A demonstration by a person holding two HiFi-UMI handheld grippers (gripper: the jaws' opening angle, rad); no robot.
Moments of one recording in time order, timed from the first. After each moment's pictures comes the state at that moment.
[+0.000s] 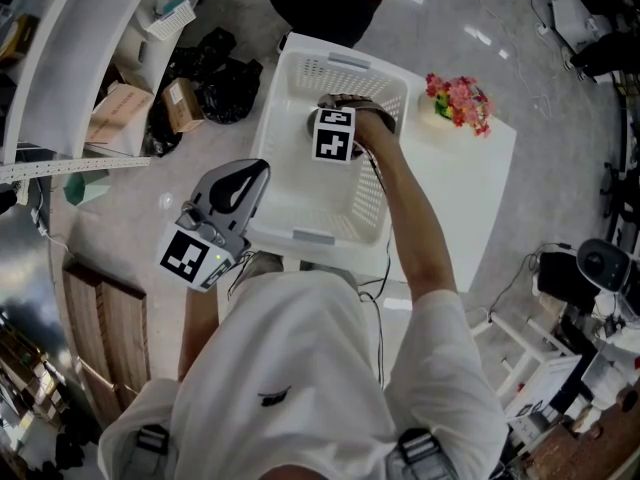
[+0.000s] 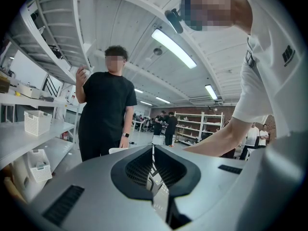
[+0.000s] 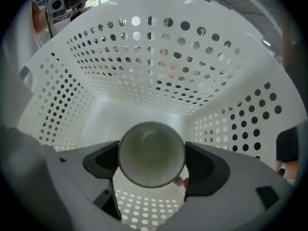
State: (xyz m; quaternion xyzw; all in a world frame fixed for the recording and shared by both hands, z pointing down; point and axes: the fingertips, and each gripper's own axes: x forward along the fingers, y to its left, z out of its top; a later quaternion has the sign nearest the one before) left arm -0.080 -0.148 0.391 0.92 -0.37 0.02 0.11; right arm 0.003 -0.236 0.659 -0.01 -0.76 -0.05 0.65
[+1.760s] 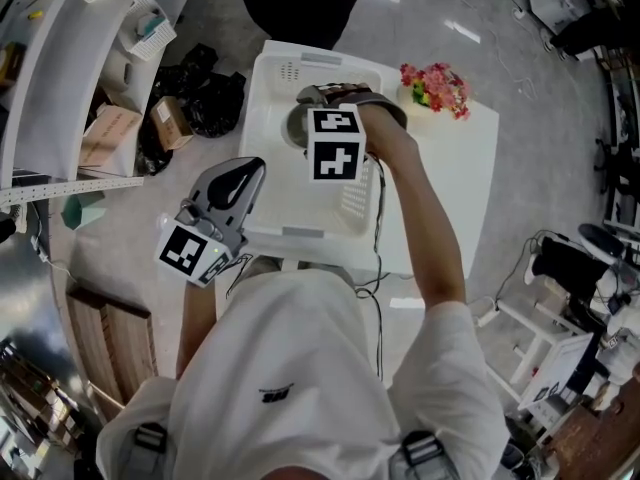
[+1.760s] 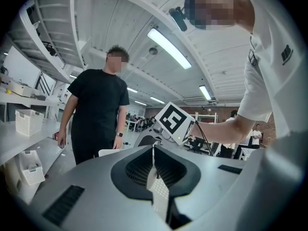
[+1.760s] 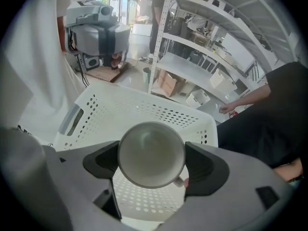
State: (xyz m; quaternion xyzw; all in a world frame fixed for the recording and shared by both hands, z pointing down) left arm -0.062 -0.143 0.386 0.94 -0.33 0.01 0.11; right arm -0.009 -0.206 0.503 0.01 -0.79 -0.11 0.60
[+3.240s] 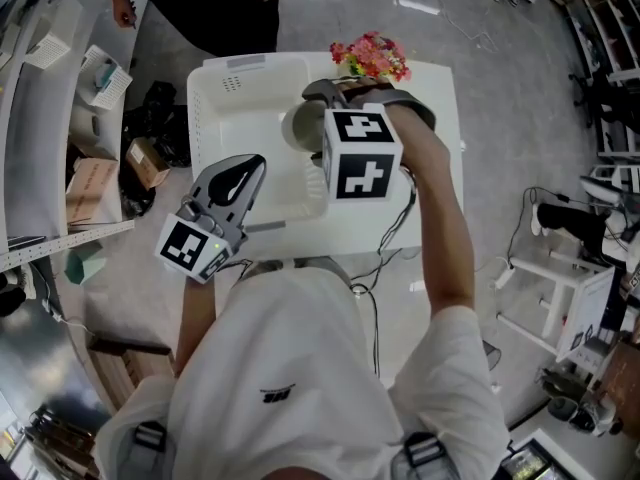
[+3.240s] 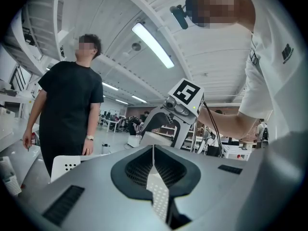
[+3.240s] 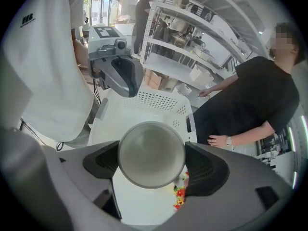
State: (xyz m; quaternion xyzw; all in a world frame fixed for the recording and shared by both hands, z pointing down) left arm 0.037 -0.119 0.370 0.97 -0.22 0.01 0.09; right arm 0.104 -0.152 0.407 0.11 -0.78 -0.08 0.61
